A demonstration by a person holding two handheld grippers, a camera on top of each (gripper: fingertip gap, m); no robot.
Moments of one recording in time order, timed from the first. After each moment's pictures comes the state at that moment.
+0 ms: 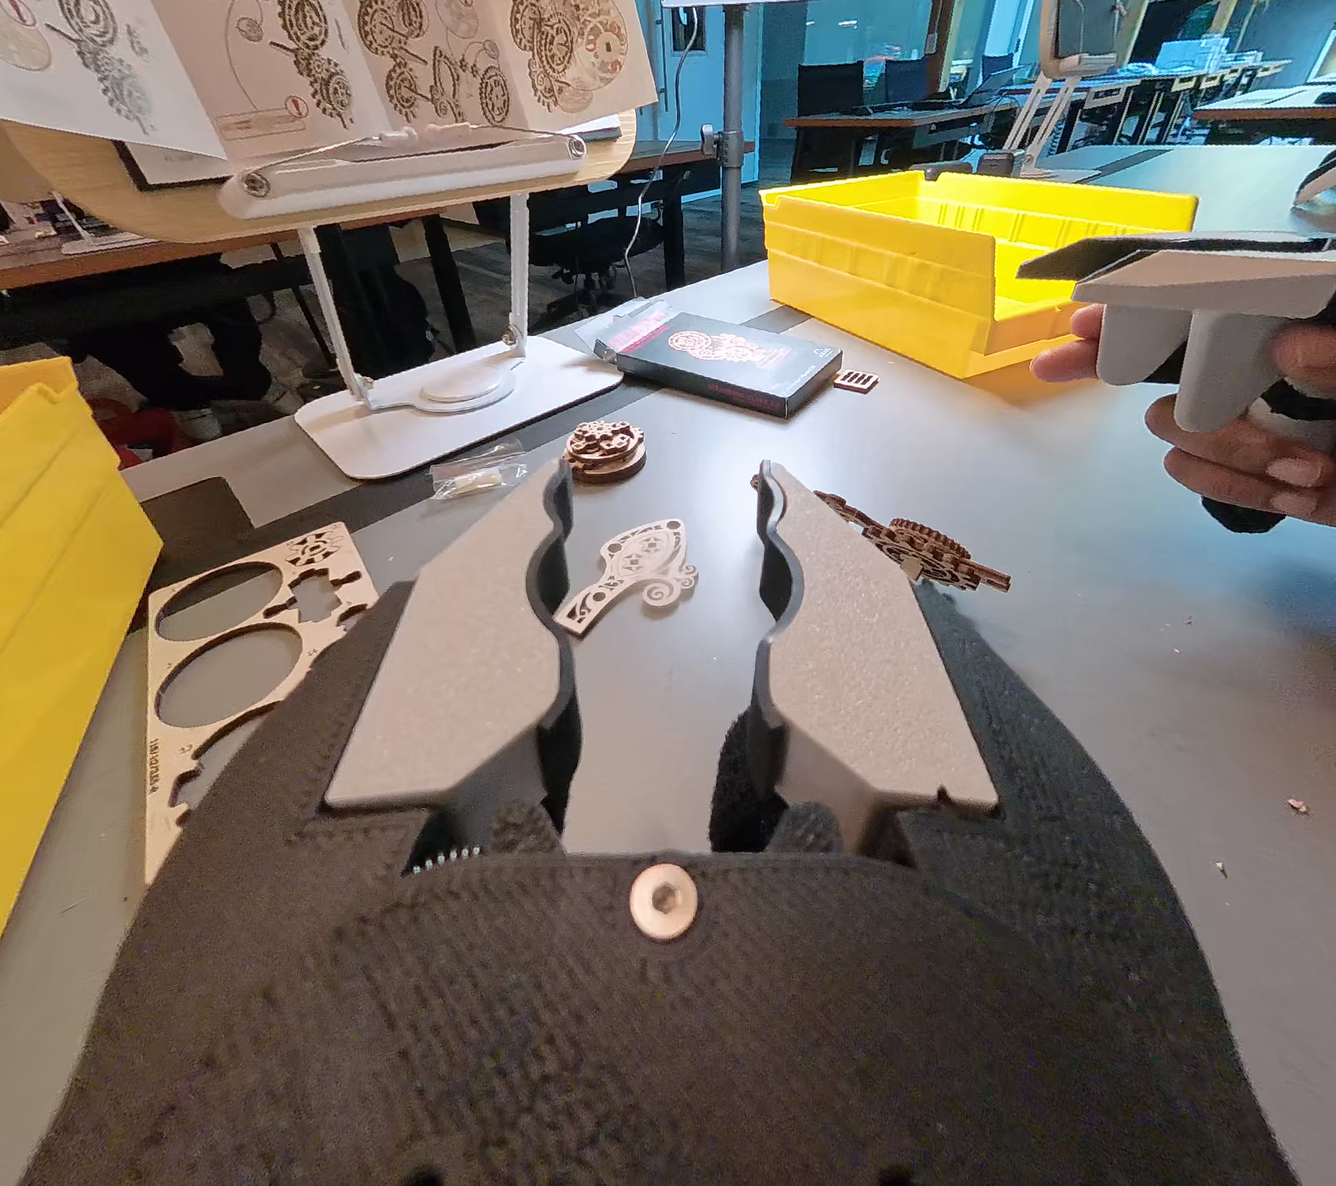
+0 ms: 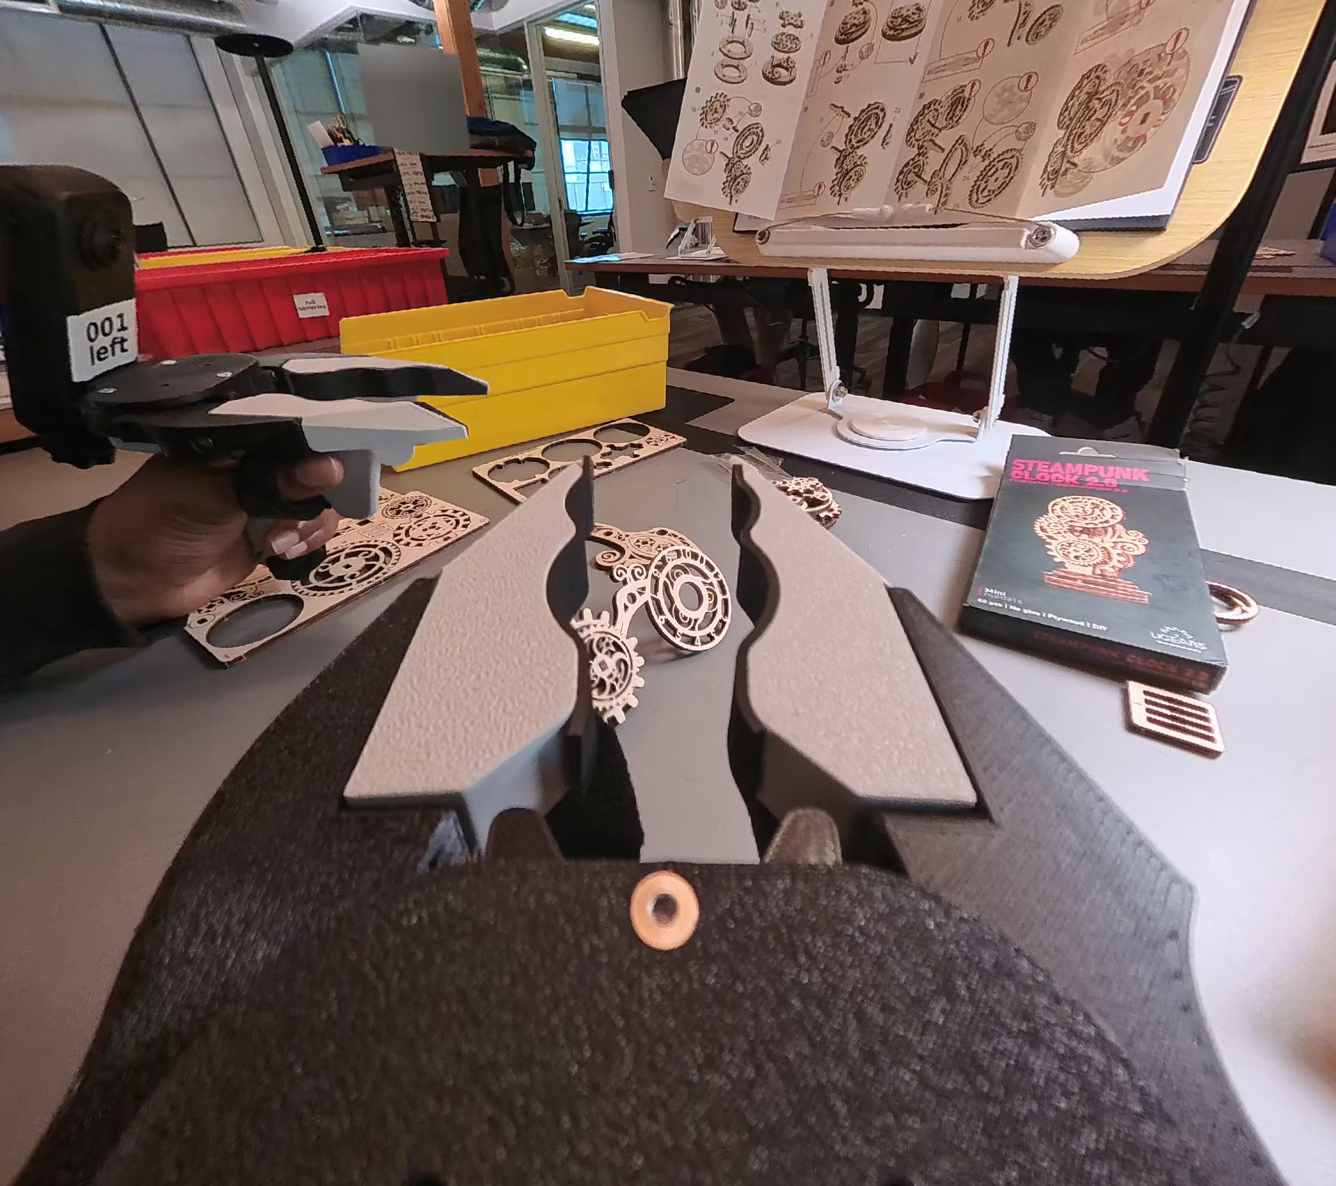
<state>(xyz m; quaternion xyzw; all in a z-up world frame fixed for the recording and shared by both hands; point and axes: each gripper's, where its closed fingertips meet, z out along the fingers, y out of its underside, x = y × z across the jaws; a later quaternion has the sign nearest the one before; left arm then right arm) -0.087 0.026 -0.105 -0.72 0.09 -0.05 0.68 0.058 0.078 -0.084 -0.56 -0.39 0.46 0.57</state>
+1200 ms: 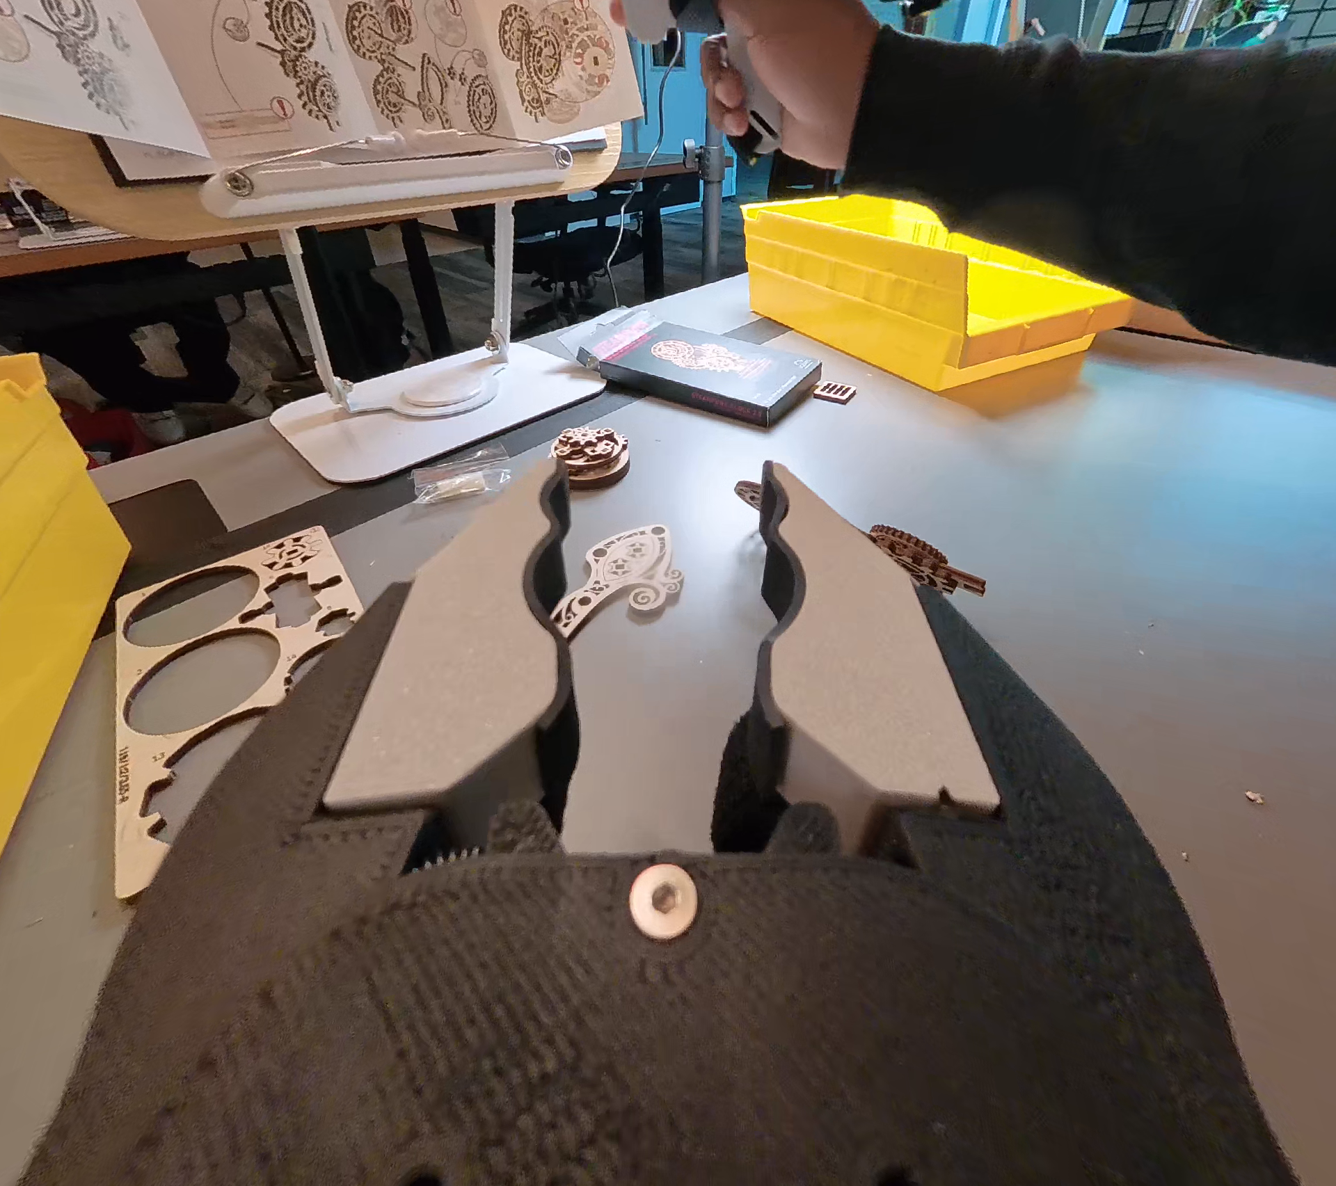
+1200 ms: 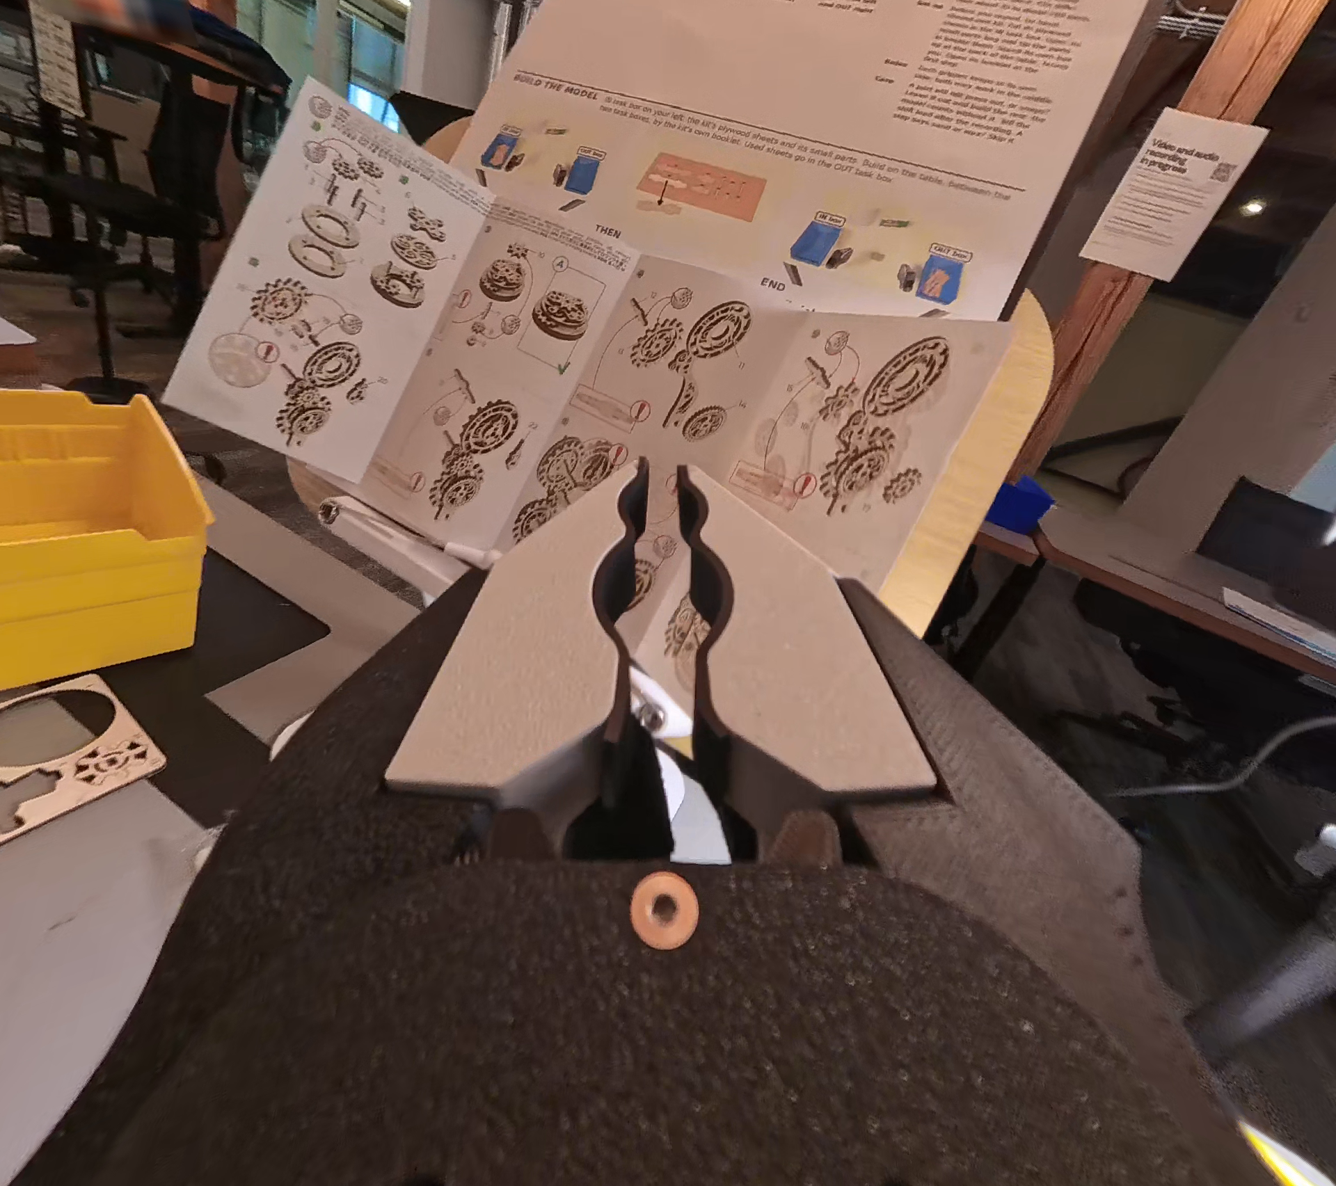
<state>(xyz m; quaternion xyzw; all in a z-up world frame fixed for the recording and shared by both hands) -0.086 0.024 -0.103 -0.72 0.09 -0.07 0.69 -0.080 0.303 0.062 -0.51 -0.40 0.27 0.71</state>
